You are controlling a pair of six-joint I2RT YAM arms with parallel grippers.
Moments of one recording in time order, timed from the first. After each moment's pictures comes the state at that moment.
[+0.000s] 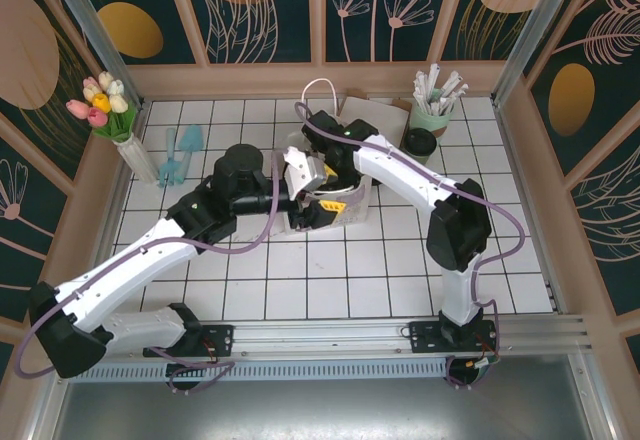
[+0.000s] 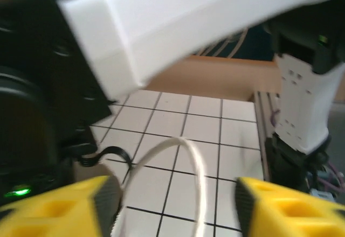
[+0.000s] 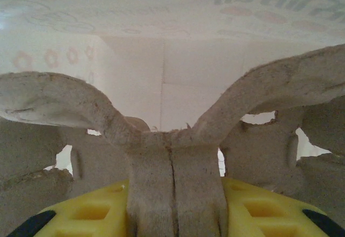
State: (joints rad) left arm -0.83 1.16 1.11 -0.19 0.49 0.11; right arm 0.75 1.94 1.77 -1.11 -0.07 0.49
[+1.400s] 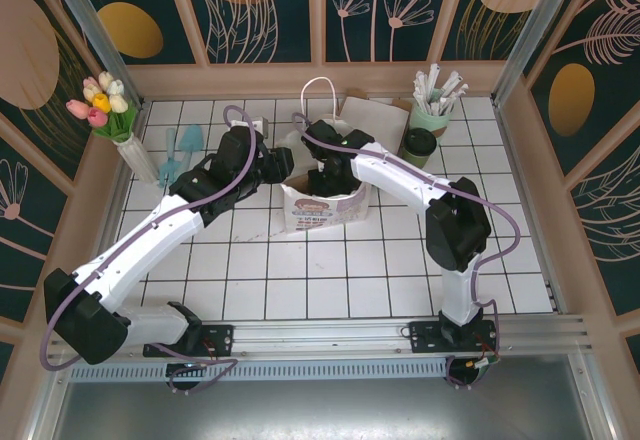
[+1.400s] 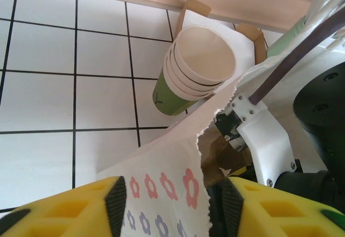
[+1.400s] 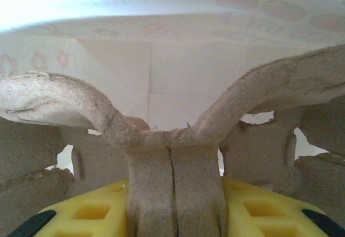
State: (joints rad) left arm -0.63 1.29 1.18 -0.49 -0.14 -0.61; right arm 0.76 1.94 1.67 -0.99 -0.02 0.47
